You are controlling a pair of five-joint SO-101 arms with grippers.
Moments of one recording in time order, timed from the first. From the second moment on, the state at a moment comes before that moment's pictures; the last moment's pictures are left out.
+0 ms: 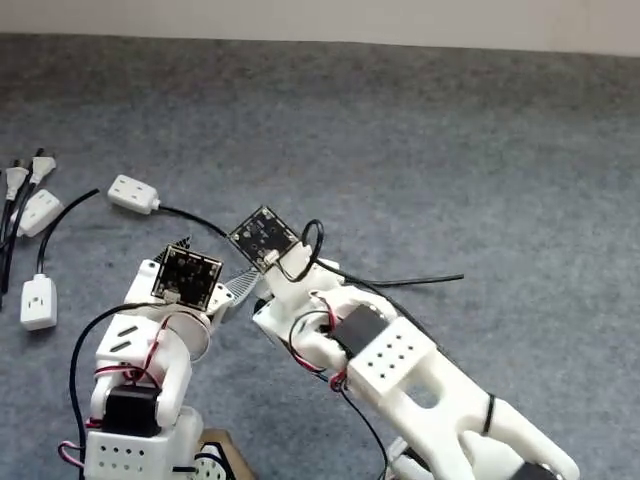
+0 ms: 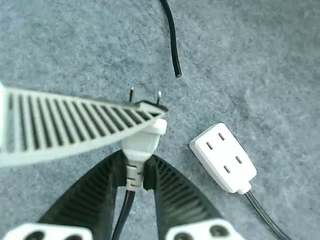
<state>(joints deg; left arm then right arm) -1.1 -101.0 87.6 46.3 -17.3 -50.0 -37.8 53.0 41.7 2.6</state>
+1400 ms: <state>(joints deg) -8.1 -100.5 89.9 43.4 -15.4 -42.2 -38.2 37.8 59.2 5.8</state>
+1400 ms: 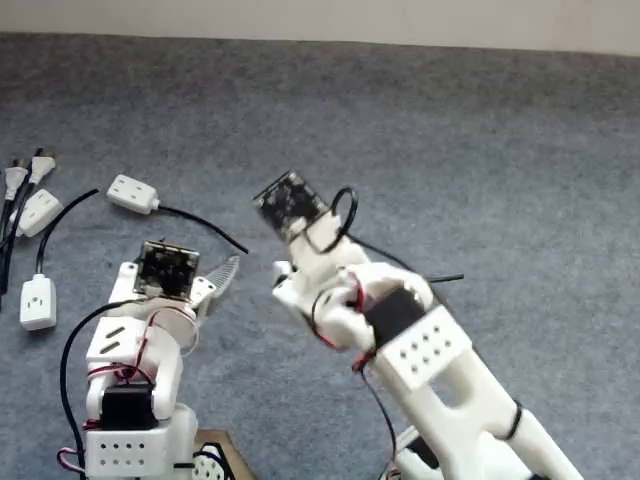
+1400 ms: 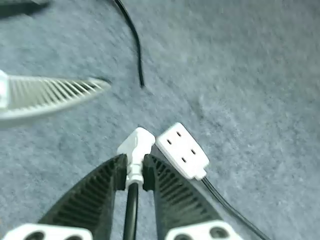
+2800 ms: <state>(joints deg) -7.8 -100.5 93.7 41.3 -14.6 -31.2 14.9 -20.8 100.0 4.7</state>
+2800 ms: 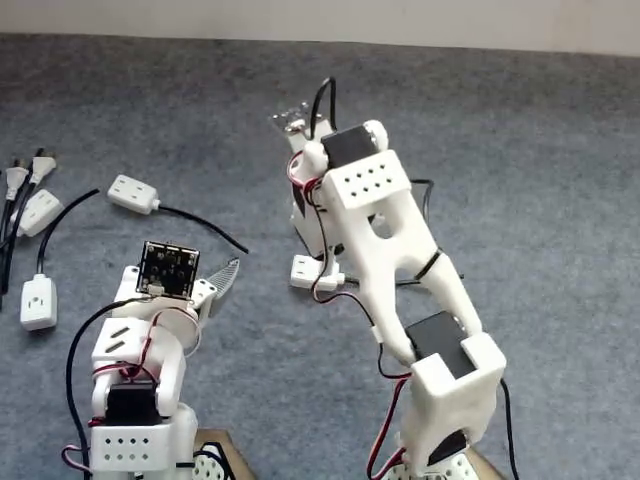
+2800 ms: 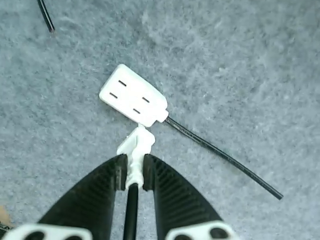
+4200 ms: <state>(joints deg) -7.8 -100.5 94.0 41.3 -14.6 -32.3 19.7 -20.5 94.5 3.8</state>
